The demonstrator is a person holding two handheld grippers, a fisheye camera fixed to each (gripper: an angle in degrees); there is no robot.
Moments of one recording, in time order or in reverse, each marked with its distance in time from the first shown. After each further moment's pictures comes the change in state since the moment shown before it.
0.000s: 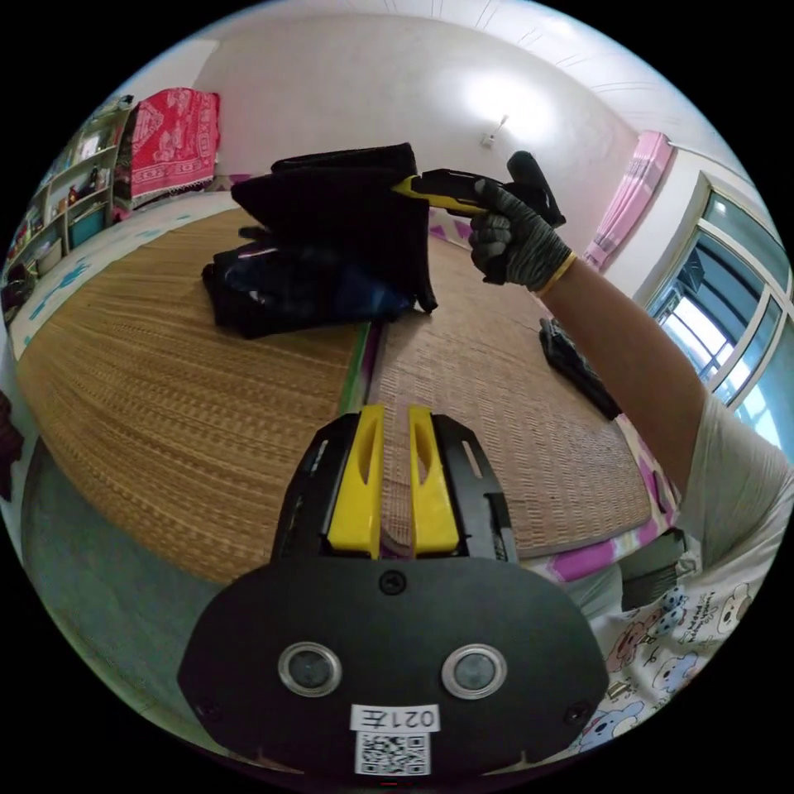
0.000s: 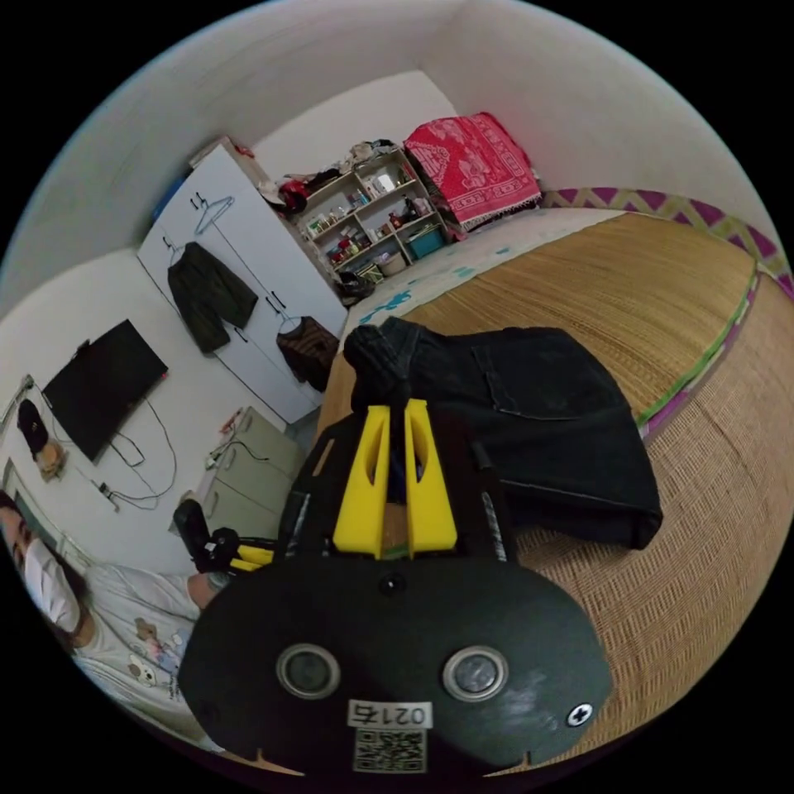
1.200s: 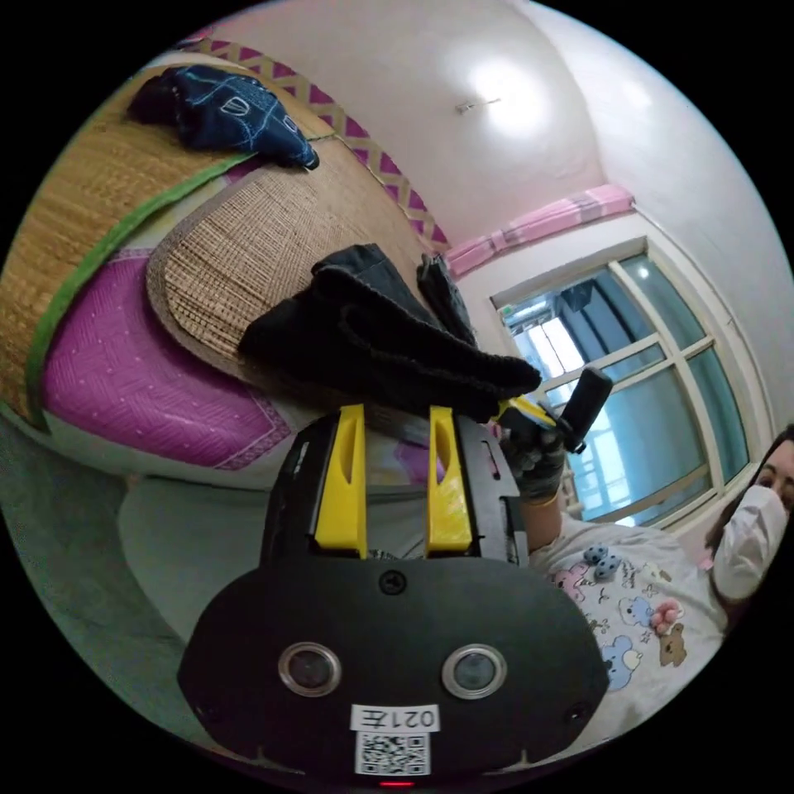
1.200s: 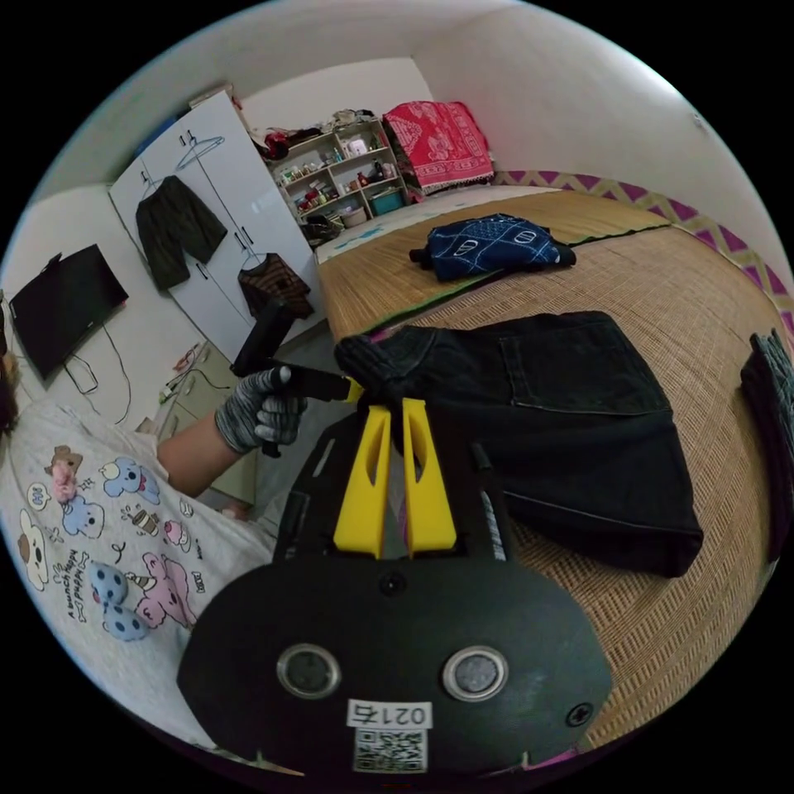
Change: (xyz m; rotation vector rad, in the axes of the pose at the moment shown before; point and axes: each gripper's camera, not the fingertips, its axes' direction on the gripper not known) left arm -0.048 0.099 0.004 -0.173 0.635 -0.227; right arm -0.277 0.411 -0.127 -0.073 0.274 0.027
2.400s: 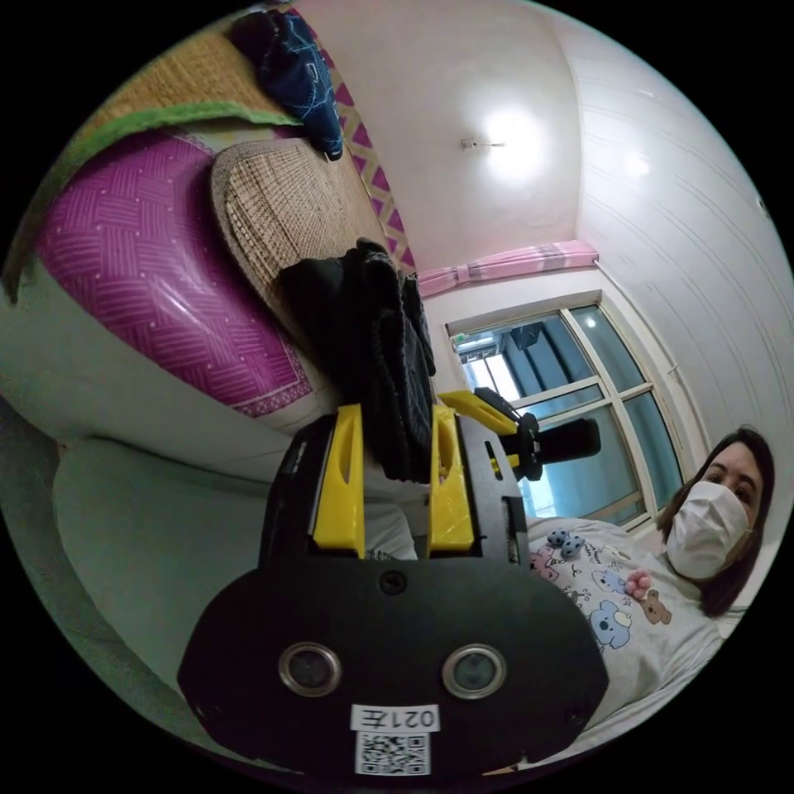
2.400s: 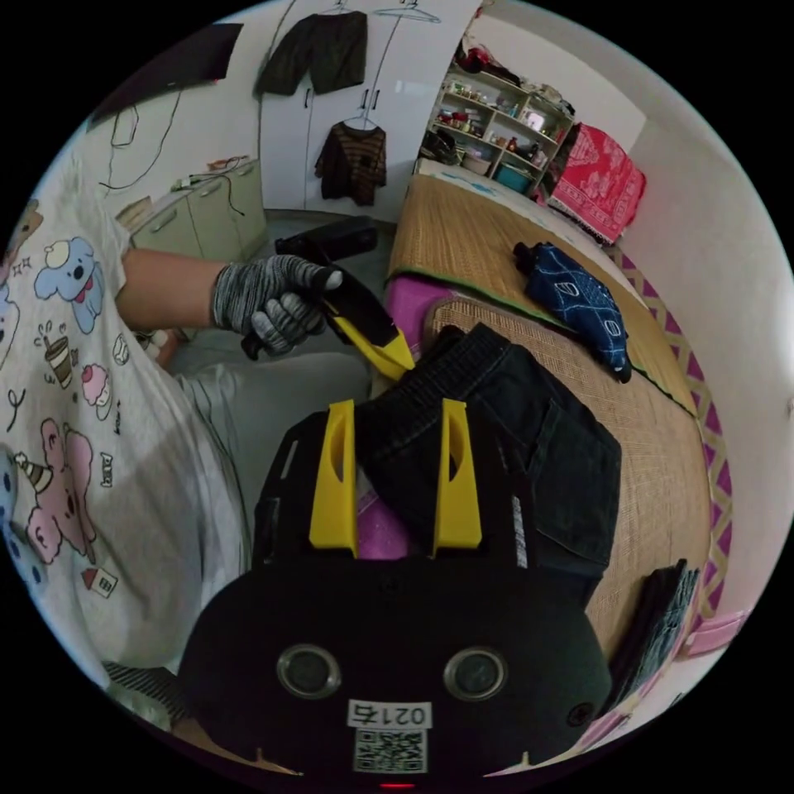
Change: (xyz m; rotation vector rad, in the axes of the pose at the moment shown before) left arm -0.095 0.003 -0.004 0.045 0.237 -0.108; right arm -0.173 0.081 -0.057 -0.245 0.202 -0.637
